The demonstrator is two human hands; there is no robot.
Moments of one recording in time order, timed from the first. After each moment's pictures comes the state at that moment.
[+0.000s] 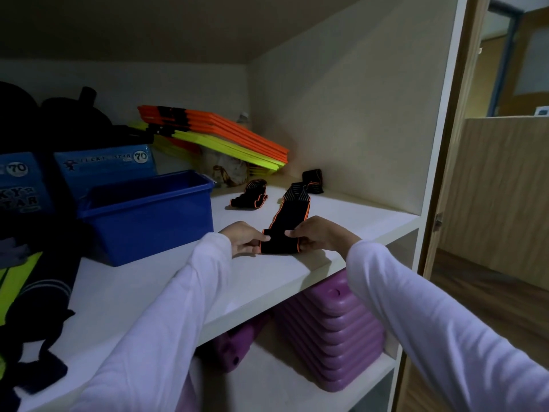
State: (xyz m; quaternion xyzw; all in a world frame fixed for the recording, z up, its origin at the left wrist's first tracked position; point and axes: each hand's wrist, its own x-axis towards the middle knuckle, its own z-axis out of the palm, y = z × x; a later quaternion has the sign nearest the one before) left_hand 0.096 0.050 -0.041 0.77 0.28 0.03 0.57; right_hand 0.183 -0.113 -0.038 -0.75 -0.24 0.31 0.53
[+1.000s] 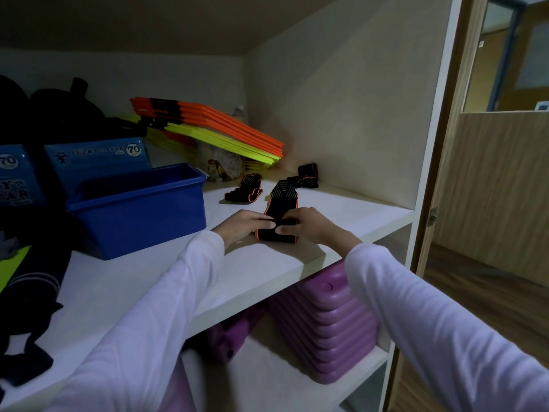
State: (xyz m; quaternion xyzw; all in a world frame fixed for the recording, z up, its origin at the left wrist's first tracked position) left_hand 0.094 0.029 -0.036 0.85 0.15 0.10 0.49; right_hand 0.183 -0.123 -0.040 -0.83 -0.46 0.04 0.30
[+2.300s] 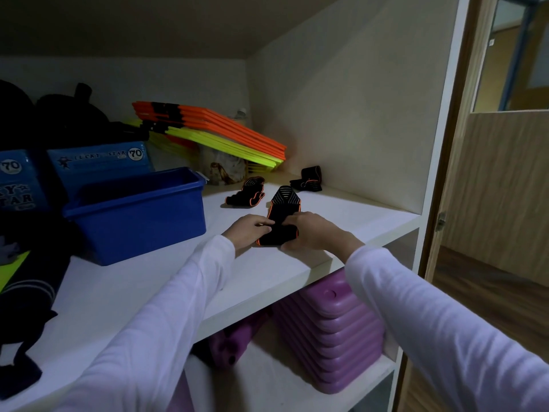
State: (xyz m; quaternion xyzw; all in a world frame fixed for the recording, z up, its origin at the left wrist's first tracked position) left_hand 0.114 0.030 -0.044 0.91 0.19 0.11 0.36; right_hand 0.200 -0.115 -0.047 -0.85 -0.50 -0.03 0.16
